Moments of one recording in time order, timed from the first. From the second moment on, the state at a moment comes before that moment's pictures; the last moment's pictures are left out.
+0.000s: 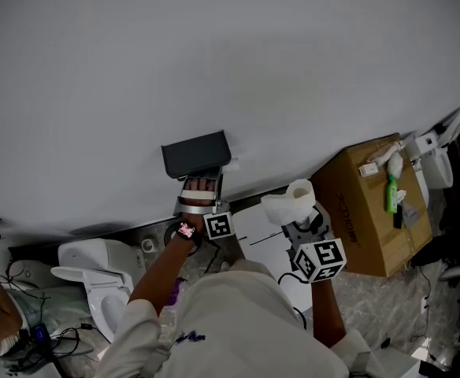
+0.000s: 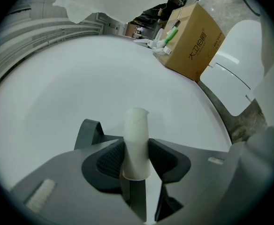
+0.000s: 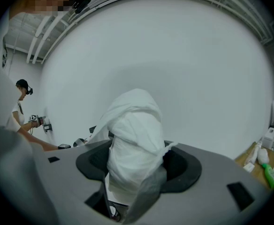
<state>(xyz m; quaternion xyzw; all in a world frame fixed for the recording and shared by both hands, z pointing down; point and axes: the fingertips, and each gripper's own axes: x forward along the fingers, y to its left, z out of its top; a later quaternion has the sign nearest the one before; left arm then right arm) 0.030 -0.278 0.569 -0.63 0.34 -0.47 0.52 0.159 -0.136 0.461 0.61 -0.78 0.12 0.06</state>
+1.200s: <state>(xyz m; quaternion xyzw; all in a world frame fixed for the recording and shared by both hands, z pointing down) 0.082 -0.252 0.558 -0.69 0.35 -0.42 0.48 0.181 -0.120 0.454 0.62 -0.78 0.11 0.06</state>
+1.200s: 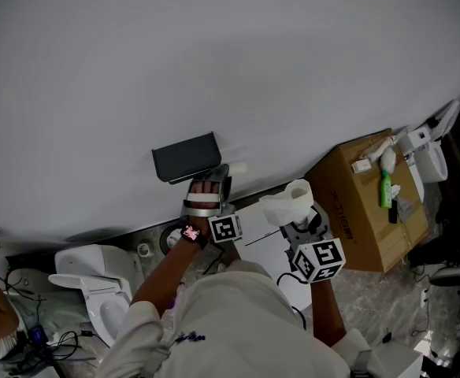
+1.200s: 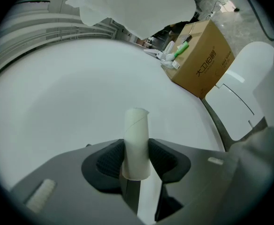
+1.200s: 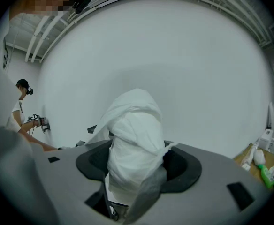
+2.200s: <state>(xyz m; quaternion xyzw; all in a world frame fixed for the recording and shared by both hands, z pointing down) 0.028 -0.201 0.437 -0.82 0.46 -0.19 0.27 0.167 -0.120 0.443 0.60 -0.79 0.09 0.05</state>
